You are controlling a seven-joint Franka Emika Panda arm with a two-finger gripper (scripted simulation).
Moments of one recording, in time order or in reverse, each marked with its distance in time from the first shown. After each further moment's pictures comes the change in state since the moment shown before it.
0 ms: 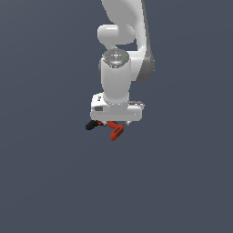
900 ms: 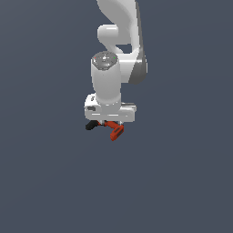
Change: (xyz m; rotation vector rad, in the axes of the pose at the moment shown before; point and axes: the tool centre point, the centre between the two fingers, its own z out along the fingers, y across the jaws) arm -0.006 0.024 0.009 0.021 0.000 0.075
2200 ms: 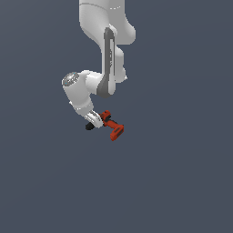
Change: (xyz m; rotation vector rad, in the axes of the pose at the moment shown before) arm -0.081 0.131 0.108 0.073 -0.049 0.639
